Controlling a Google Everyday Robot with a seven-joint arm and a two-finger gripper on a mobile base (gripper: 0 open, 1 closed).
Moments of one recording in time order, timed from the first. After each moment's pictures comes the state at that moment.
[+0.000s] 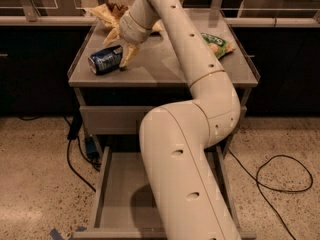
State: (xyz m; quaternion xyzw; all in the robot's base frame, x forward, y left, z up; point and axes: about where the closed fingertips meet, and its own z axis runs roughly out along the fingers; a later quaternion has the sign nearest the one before) arm 0.777 0.128 0.853 -0.90 0.28 0.05 0.32
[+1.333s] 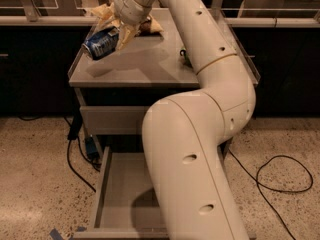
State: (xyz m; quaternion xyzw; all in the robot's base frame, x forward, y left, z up) arm 0.754 0.129 0.922 -0.91 0.26 0.01 0.33
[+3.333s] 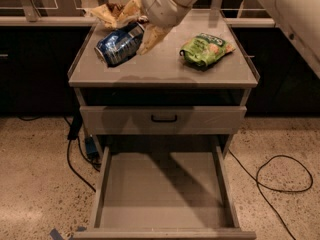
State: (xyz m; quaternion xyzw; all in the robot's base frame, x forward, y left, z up) arm 0.616 0.053 0.996 -0.88 0.29 -0.07 0.36
